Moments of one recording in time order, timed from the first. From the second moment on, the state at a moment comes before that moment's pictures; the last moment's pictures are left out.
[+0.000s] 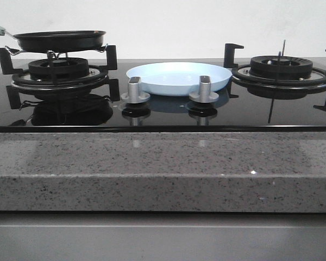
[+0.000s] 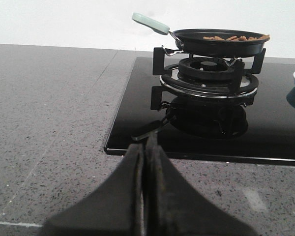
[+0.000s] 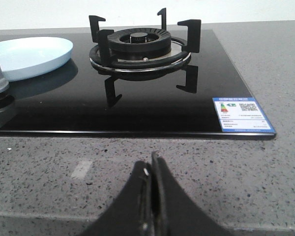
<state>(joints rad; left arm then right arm) 0.01 0.00 0.00 -0.08 0.15 0.03 0.02 -0.01 0.03 0.14 0.18 -0.04</state>
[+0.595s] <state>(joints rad) 0.01 0.18 -0.36 -0.13 0.26 0.03 0.02 0.07 -0.35 0.14 0.26 -0.04</state>
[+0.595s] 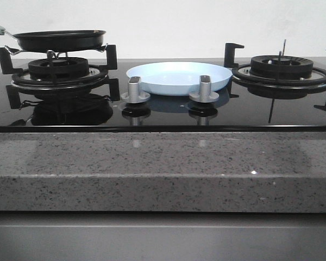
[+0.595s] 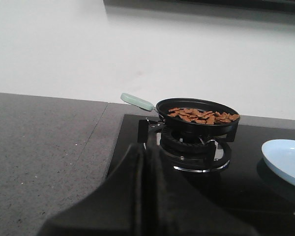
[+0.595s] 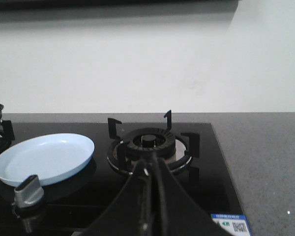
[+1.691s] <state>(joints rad) 0.01 0.49 -0.51 -0.13 0.25 0.03 0.02 0.44 -0.62 0.14 0.43 -0.04</state>
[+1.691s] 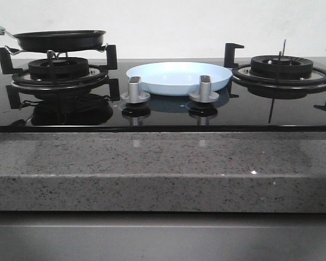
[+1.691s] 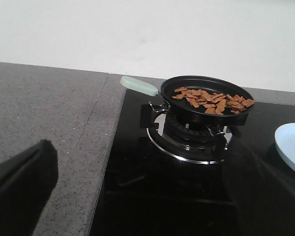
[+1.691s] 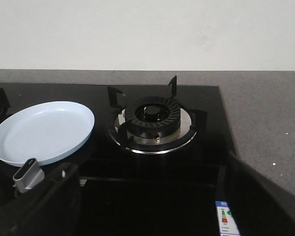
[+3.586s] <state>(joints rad) 0.01 0.49 -0.51 -0.13 0.24 0.03 0.23 2.08 -2.08 0.17 1.11 -0.07</state>
